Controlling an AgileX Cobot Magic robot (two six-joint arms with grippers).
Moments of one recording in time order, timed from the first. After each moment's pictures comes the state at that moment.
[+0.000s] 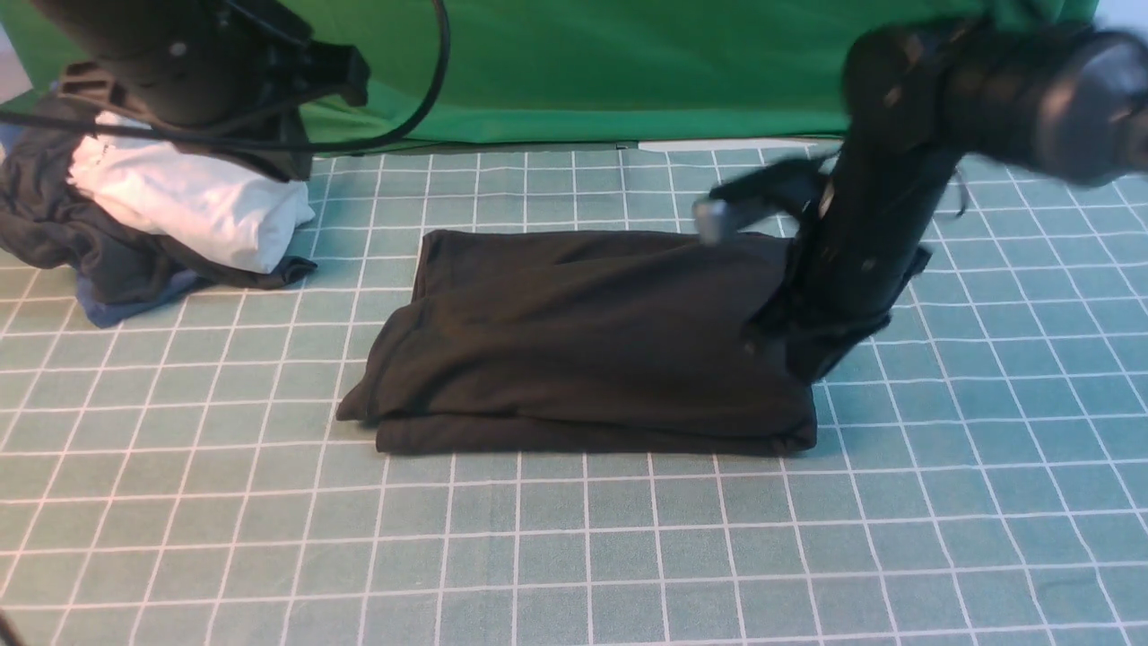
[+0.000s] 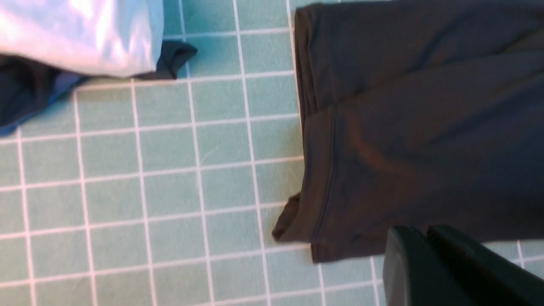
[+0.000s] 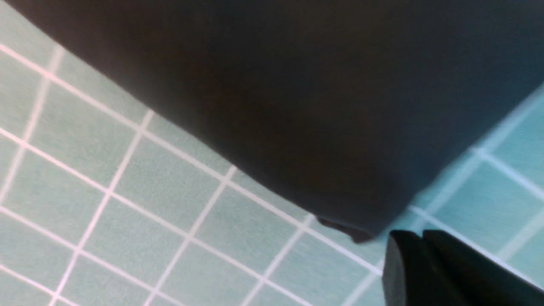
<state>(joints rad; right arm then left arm) 0.43 1.95 -1.58 0.15 1.17 -0.21 -0.18 1.56 -1.56 -0.04 1.16 -0.13</state>
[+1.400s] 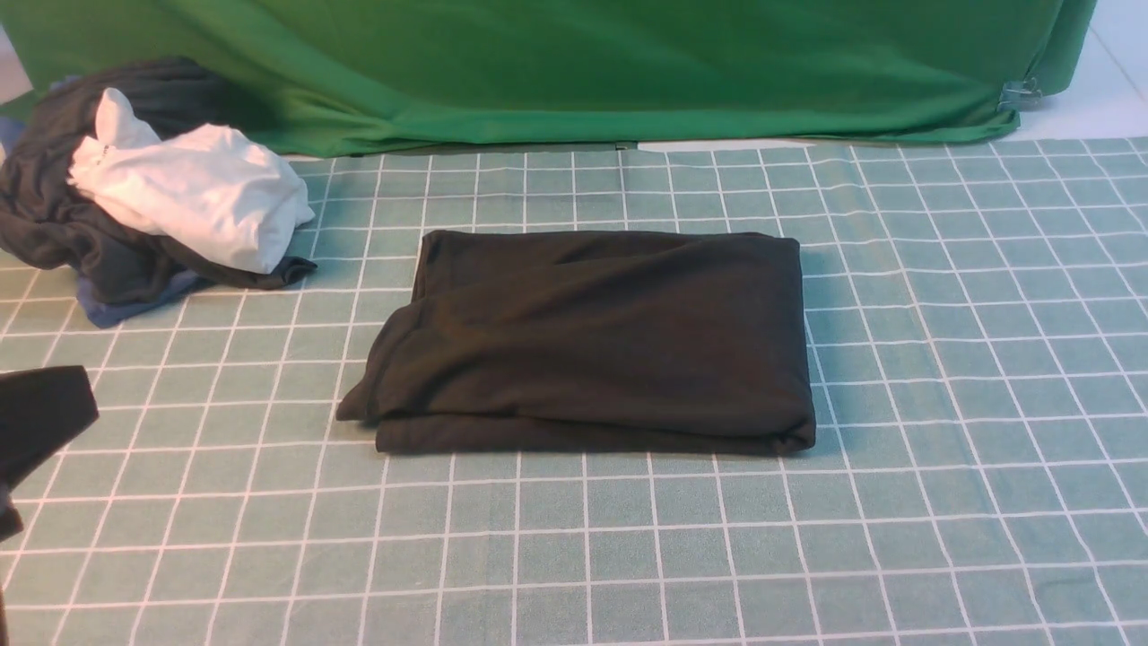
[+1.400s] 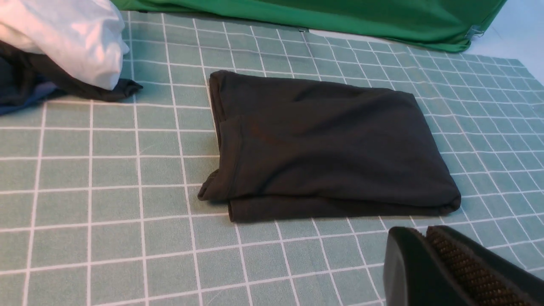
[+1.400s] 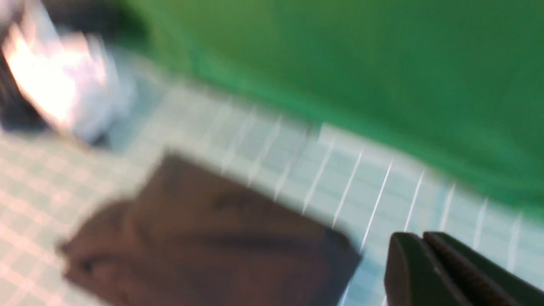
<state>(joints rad) 0.30 1.26 -1.58 0.28 0.88 -0.24 -0.18 0.50 -0.76 -0.20 0.83 -0.12</state>
